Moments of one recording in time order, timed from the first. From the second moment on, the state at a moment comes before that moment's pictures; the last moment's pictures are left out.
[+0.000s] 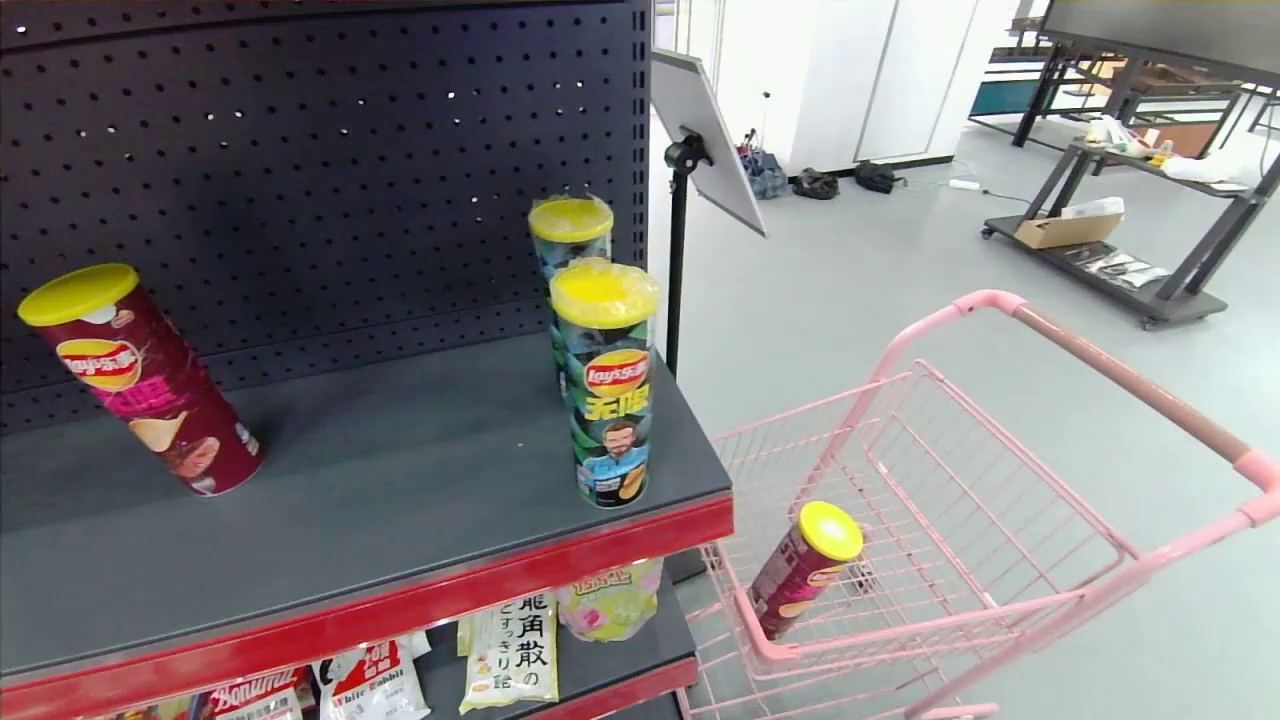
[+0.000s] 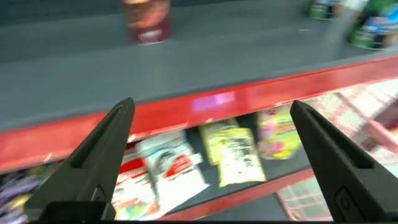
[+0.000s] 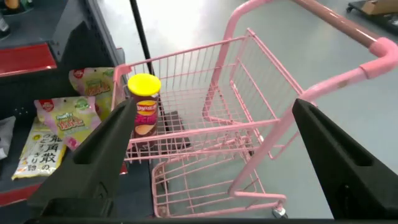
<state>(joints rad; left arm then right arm) 0.00 0.00 0.00 0.00 -0.04 -0.01 0.00 0.00 0.00 0.00 0.03 0.00</state>
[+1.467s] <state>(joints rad) 0.00 0.00 0.00 0.00 -0.04 -0.01 0.00 0.00 0.00 0.00 0.03 0.00</state>
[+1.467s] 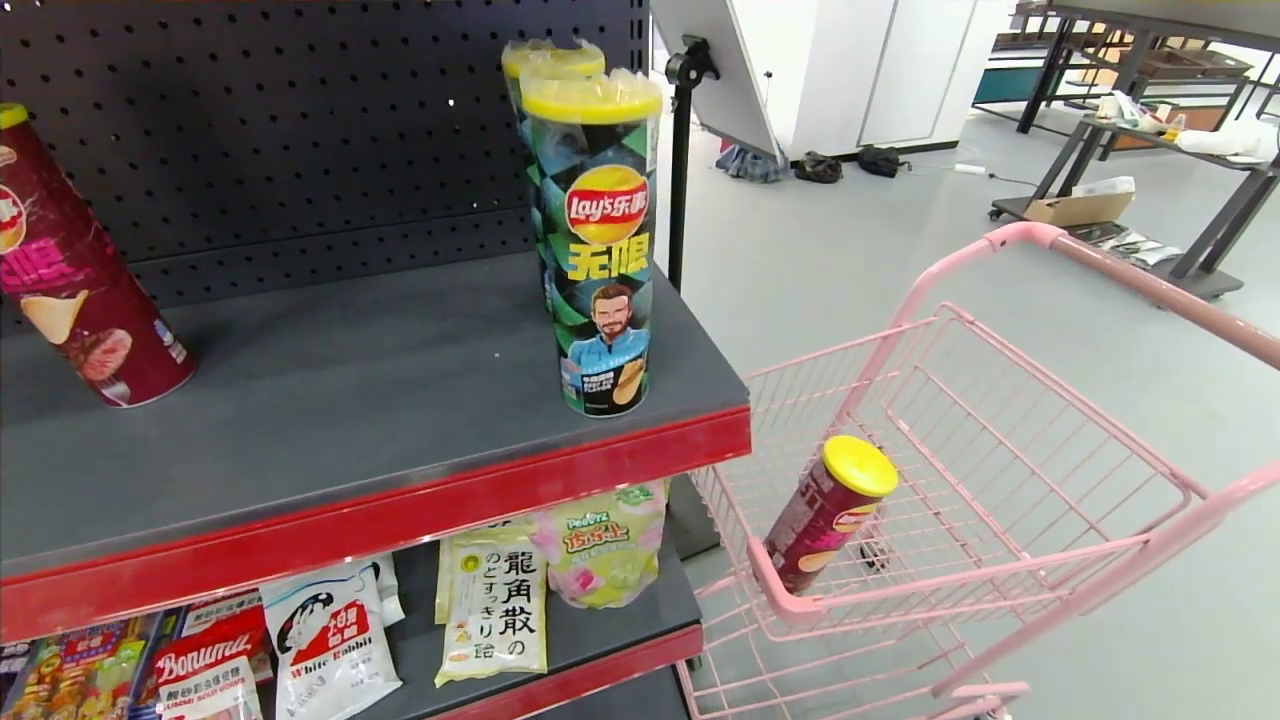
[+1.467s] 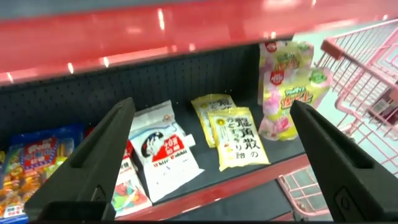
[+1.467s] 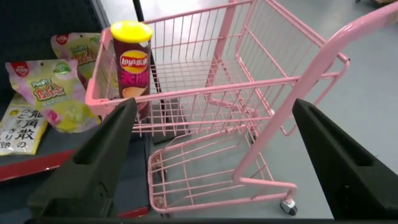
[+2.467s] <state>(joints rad) 0.00 0.00 0.00 0.00 -0.04 -0.01 0.15 0.65 -0.38 -0.27 0.11 0.15</state>
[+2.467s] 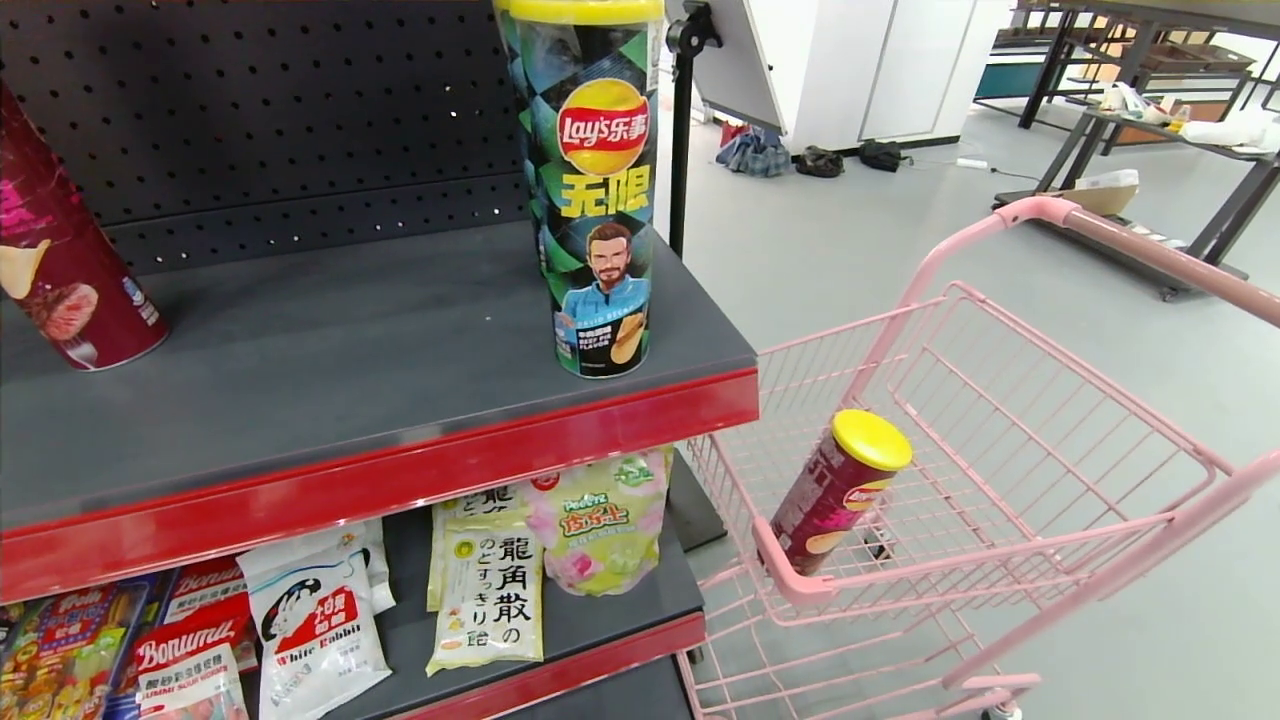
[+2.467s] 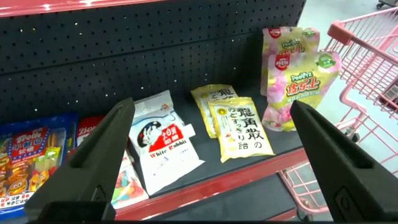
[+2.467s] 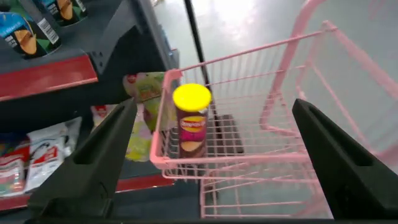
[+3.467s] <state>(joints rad) 0.00 0.00 0.00 0.00 -0.04 -0.01 0.31 1.64 -0.32 -0.89 0.19 0.27</state>
